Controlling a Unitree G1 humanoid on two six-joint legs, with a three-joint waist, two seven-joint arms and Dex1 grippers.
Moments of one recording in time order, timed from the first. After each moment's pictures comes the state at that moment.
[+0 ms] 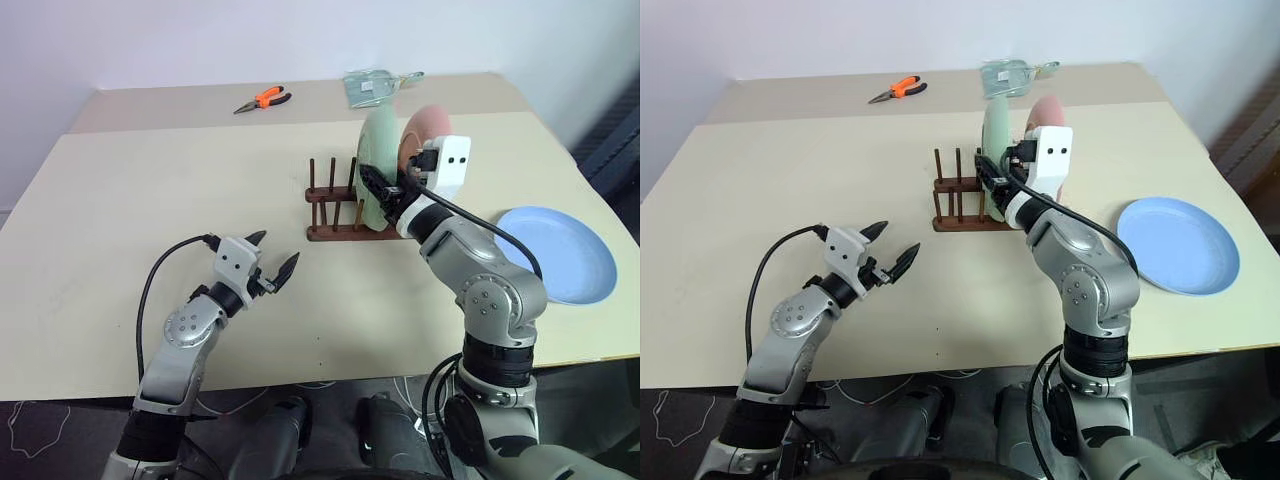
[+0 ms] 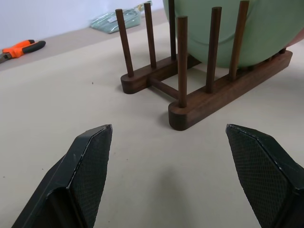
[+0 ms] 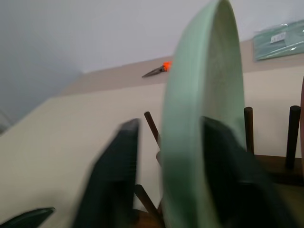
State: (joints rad) left arm -0.09 0.31 -0.07 -0.21 -0.16 0.14 -0.44; right arm -0.54 -0.13 -0.11 -0.39 0.51 0.86 0.09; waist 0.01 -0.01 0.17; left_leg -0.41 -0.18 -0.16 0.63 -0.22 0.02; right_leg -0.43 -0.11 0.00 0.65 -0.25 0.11
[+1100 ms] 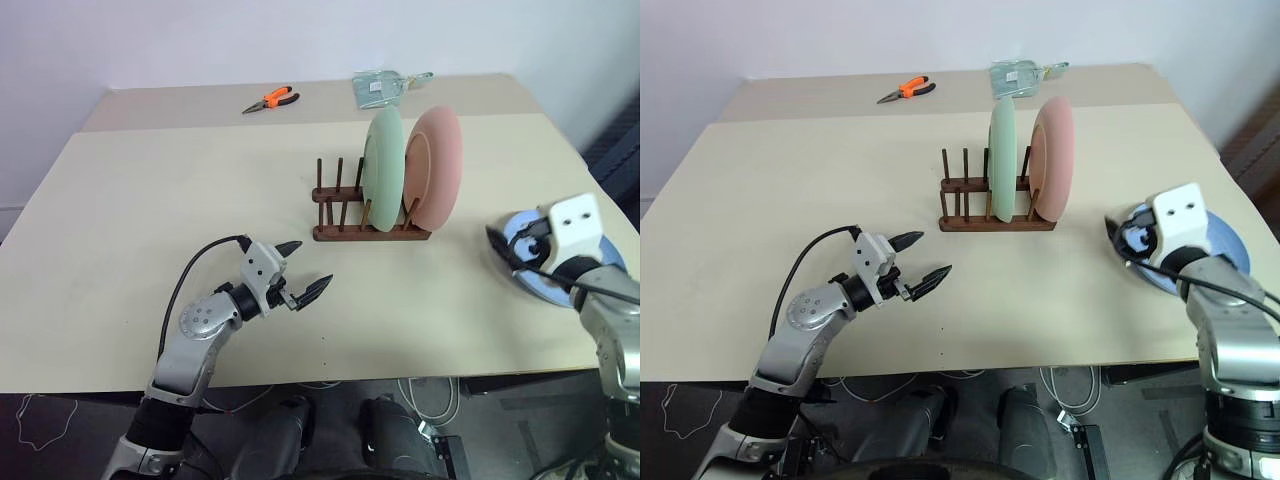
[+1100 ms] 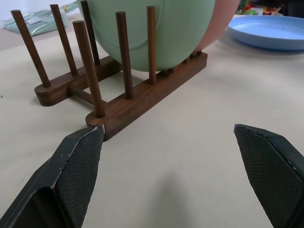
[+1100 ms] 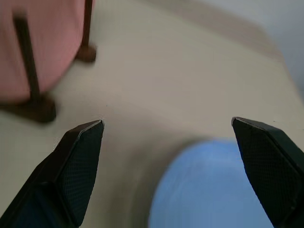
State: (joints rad) left arm -0.15 0.33 -0.15 -0.17 -0.22 0.15 -0.67; right arm -0.07 -0.69 -0.30 -0.32 0.21 0.64 0.36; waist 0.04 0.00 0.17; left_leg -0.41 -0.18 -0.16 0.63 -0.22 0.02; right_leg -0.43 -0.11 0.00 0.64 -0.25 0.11
